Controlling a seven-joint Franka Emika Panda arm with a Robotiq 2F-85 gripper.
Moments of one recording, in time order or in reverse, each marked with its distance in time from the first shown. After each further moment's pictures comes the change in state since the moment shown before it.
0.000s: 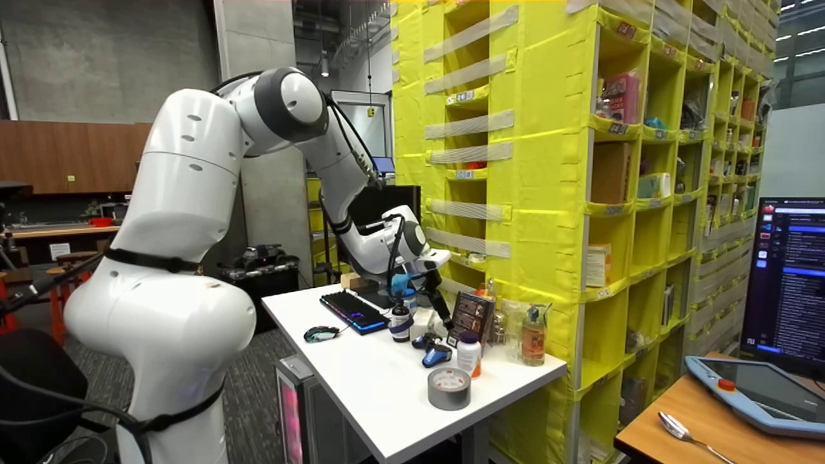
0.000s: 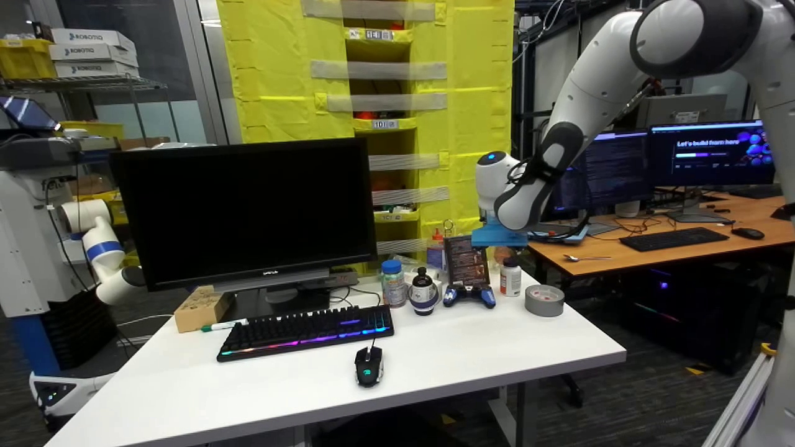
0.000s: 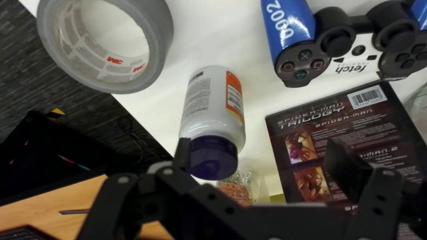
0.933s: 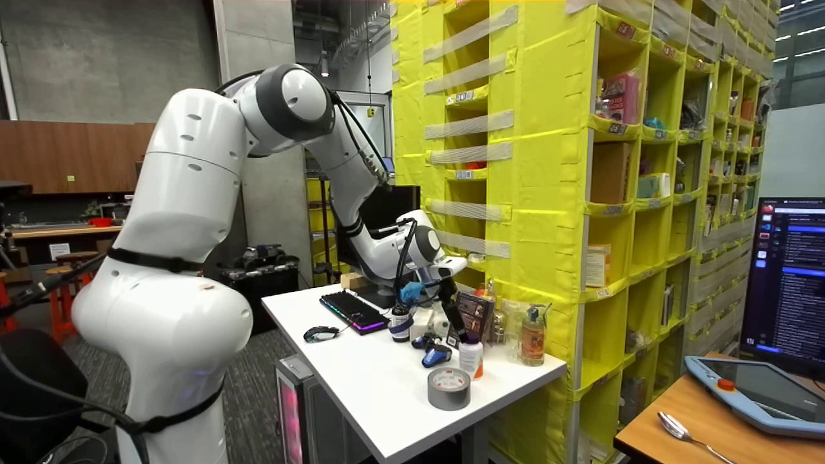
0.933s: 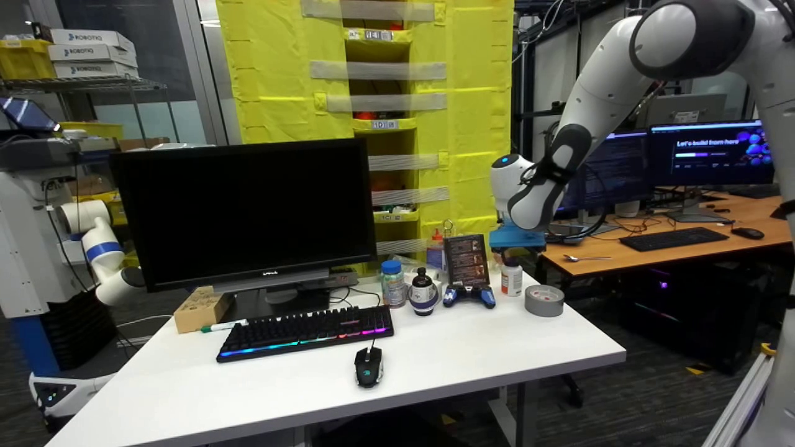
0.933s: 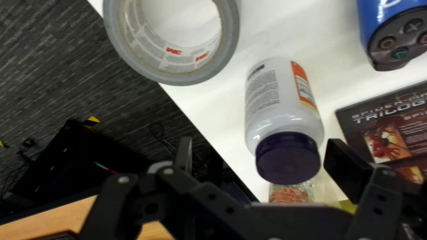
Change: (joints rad) arm -0.077 0.002 -0.007 -0.022 -0.003 -0.029 -0.018
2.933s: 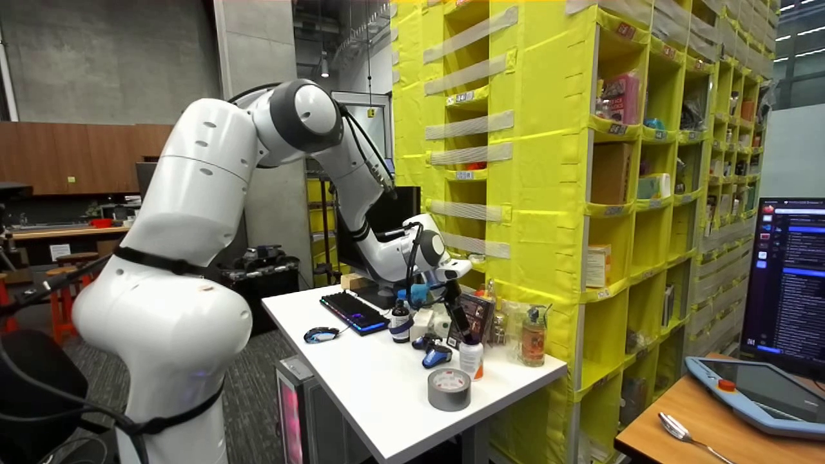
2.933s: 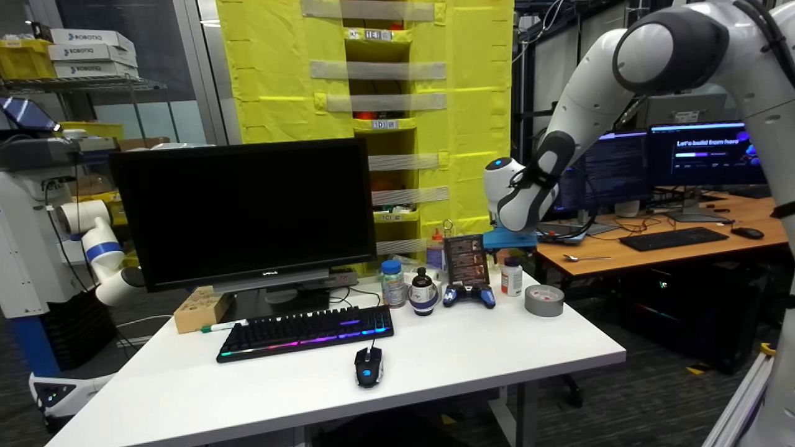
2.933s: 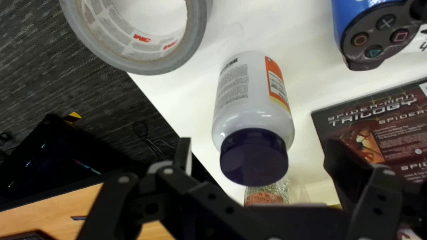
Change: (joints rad) arm -0.007 0.082 0.012 0.089 0.083 0.002 -0.116
